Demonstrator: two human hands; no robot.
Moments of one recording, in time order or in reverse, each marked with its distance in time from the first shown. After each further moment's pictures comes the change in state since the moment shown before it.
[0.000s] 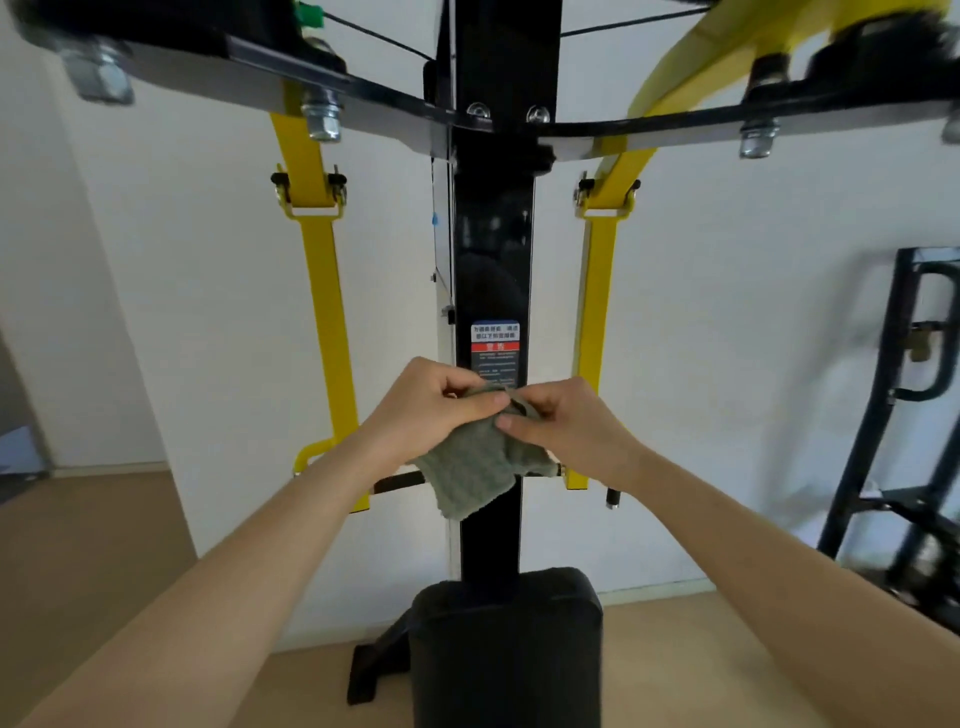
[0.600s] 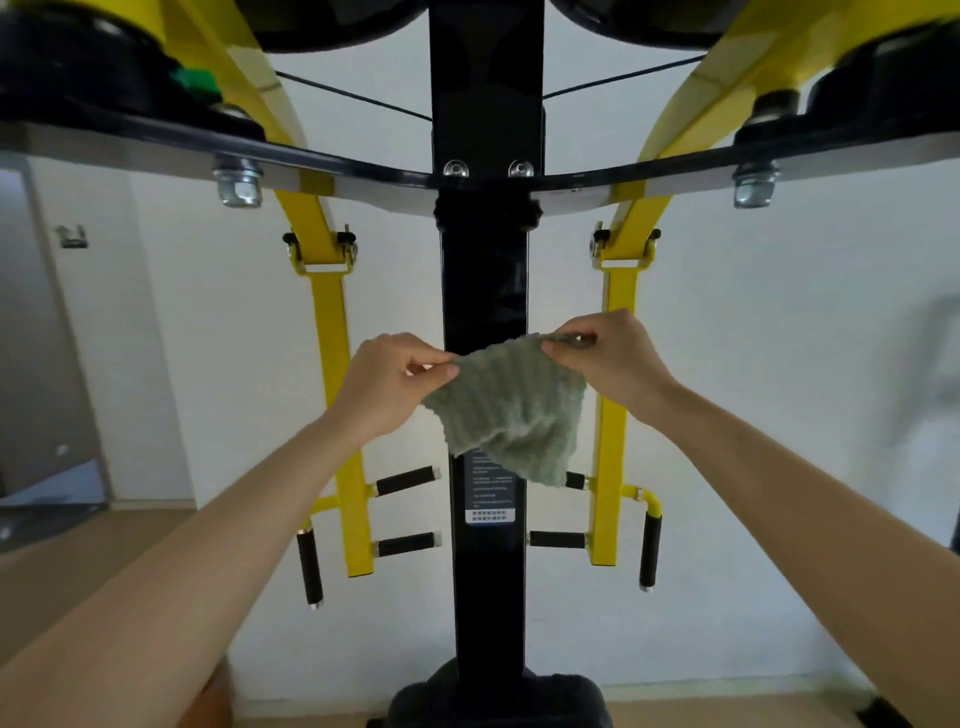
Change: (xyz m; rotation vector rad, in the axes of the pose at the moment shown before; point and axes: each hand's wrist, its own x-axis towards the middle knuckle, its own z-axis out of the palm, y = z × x) left_hand 0.090 -0.004 -0.033 0.413 0.359 0.202; right_hand 0.110 0.022 -0.099 -0.173 0.279 -0.053
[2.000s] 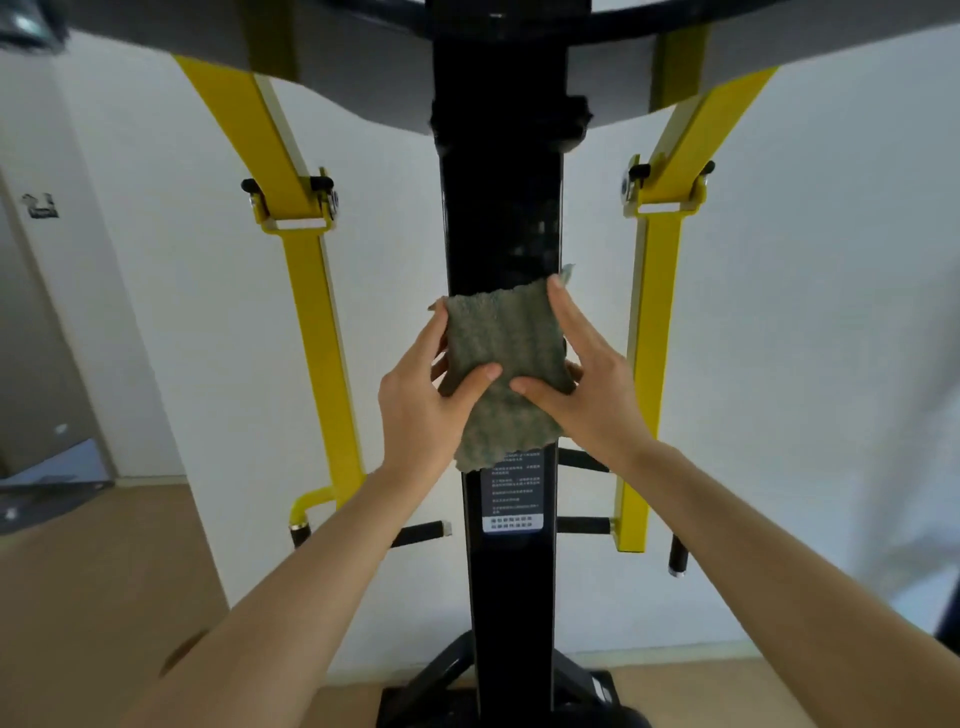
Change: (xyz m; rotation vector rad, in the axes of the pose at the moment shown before) left_hand 0.010 -0.057 0.095 -0.245 0.354 0.063; right_hand 0.006 0.068 0.105 0.161 0.092 -0.236
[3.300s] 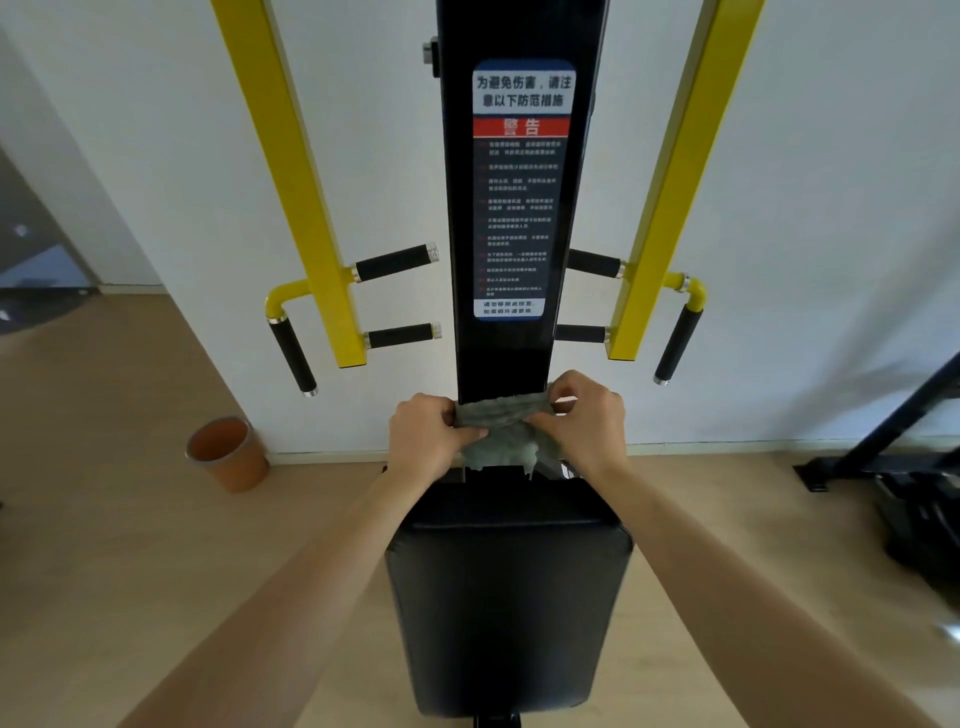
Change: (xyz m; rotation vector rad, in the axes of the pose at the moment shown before) left_hand -0.232 -0.114 0.019 0.400 -0.607 -0.678; right_hand -0.225 0.096 0.071 -0.171 -0.156 0.736
